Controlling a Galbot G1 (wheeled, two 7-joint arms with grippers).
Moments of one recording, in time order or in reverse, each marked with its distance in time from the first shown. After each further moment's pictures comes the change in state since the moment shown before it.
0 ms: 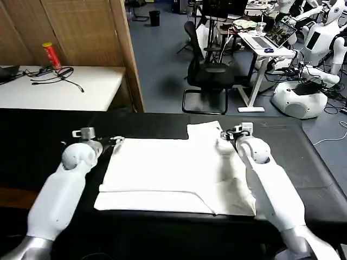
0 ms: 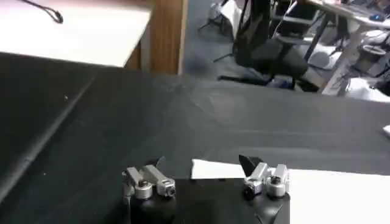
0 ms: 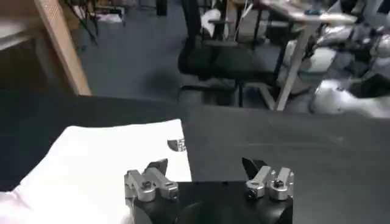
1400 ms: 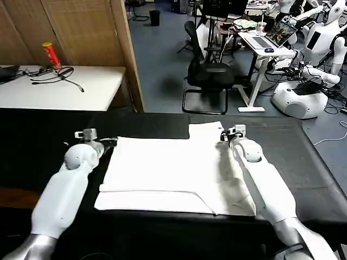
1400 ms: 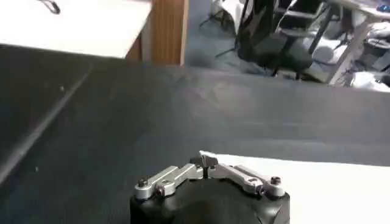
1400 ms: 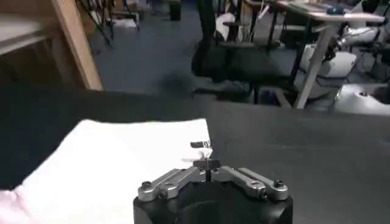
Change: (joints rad) left arm 0.013 0.005 -0.011 -0.033 0.017 -0.015 0.028; right arm -0.029 0.002 -0.017 -0.015 -0.047 0.130 -0.052
